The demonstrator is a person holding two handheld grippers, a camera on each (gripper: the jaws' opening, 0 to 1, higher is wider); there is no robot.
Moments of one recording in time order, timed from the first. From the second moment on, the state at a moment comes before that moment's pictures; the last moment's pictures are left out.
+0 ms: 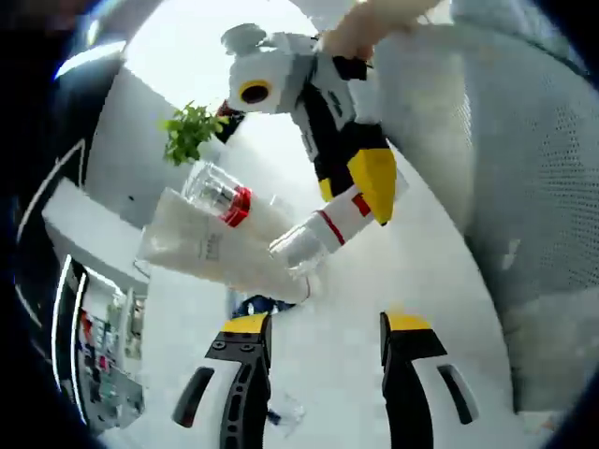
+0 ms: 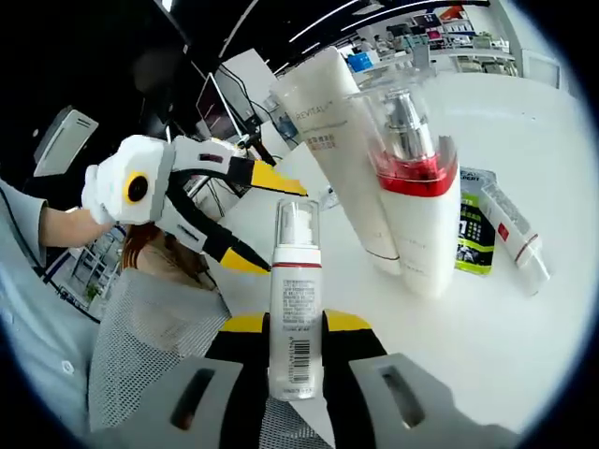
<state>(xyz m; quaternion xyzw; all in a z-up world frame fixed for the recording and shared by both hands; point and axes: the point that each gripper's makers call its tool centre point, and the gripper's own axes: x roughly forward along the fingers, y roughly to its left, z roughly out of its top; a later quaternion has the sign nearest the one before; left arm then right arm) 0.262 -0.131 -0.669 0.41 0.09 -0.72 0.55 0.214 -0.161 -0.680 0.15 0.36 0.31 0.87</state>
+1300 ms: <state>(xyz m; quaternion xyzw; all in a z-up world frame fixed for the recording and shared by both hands) 0.218 -0.178 -0.608 -0.14 0.25 -0.71 0.65 0.213 -0.137 -0.658 0.12 0.29 0.37 0.87</state>
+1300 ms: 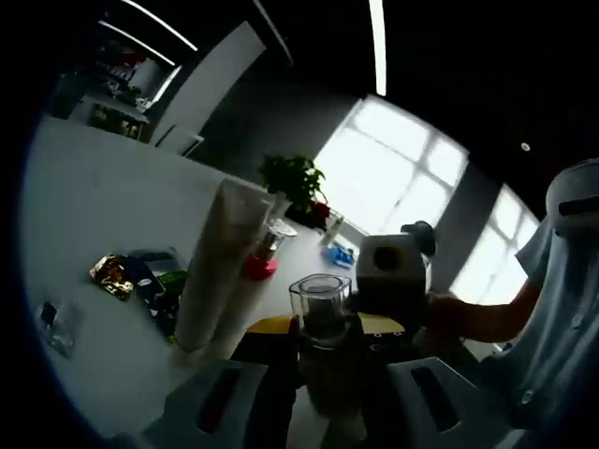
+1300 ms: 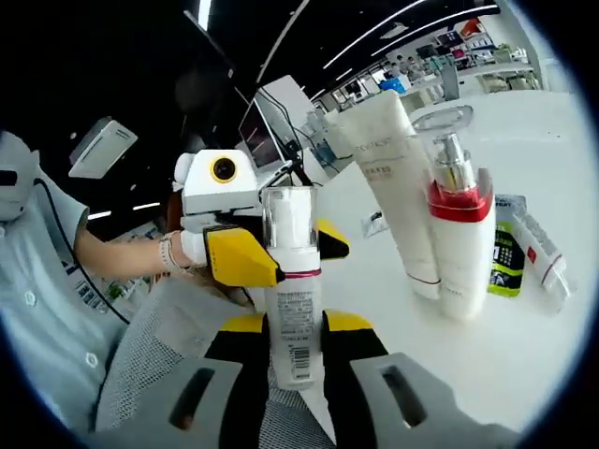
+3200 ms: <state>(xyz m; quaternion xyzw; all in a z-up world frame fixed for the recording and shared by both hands) 0.241 -0.190 -0.654 0.14 0.08 -0.65 0.74 0.252 -0.168 -0.631 0.00 0.18 0.22 0.96</state>
